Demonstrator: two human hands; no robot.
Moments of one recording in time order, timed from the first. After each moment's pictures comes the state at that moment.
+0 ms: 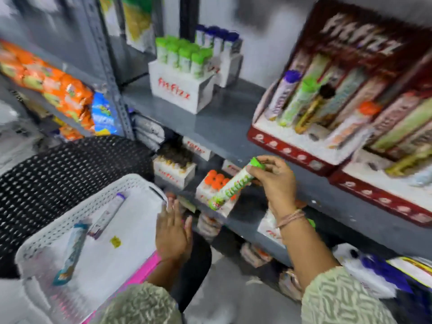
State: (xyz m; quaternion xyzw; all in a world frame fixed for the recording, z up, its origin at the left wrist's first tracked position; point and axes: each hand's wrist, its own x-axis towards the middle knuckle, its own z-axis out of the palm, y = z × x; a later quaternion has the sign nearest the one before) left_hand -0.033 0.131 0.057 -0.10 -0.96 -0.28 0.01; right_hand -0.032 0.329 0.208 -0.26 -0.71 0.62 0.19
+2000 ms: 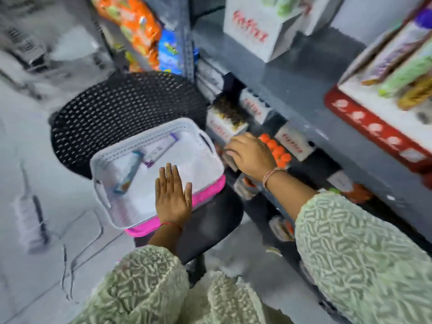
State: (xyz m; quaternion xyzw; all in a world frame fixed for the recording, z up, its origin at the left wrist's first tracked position) left_hand 0.001 0.057 0.030 0.05 -0.98 -0.20 0.05; right_hand -0.084 0.245 0.129 0.24 -0.96 0.15 0.02
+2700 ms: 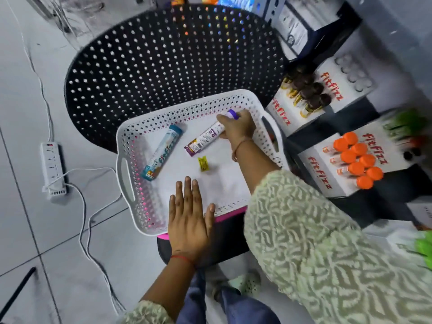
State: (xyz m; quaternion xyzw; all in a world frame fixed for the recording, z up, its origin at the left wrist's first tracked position) left_hand 0.025 0.004 -0.034 0.13 -0.98 -0.17 -0.02; right_hand -0.203 0.058 -0.030 -0.24 -0.73 0.61 -0.16
